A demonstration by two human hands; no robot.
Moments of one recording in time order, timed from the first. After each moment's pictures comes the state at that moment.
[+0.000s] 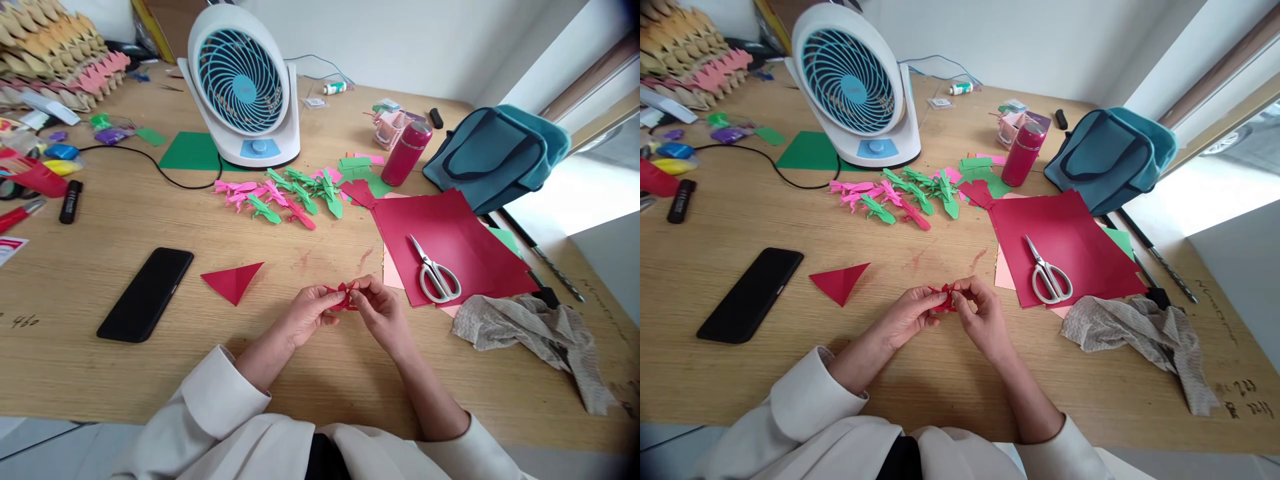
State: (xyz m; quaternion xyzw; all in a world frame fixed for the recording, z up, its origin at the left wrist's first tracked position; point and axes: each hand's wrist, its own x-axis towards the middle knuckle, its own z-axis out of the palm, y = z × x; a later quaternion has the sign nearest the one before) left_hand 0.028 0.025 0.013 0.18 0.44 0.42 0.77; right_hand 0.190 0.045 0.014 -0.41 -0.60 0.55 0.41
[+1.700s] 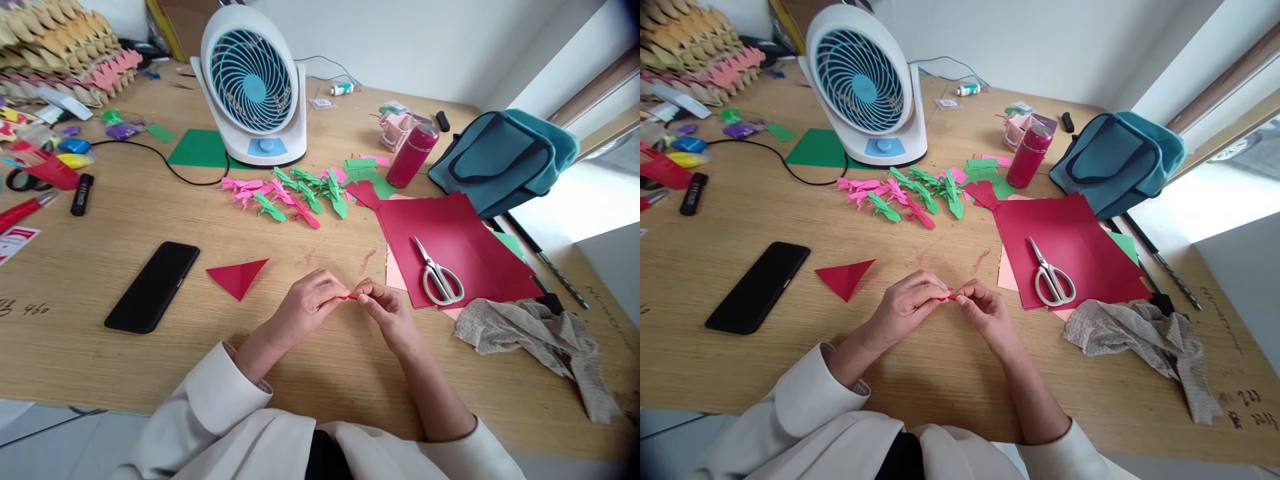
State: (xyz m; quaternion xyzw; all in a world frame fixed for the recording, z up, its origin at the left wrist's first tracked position) left_hand 0.008 0.022 0.023 0.77 0.43 0.44 0.18; right_hand 0.204 0.048 0.016 -0.37 -0.58 0.63 0.36
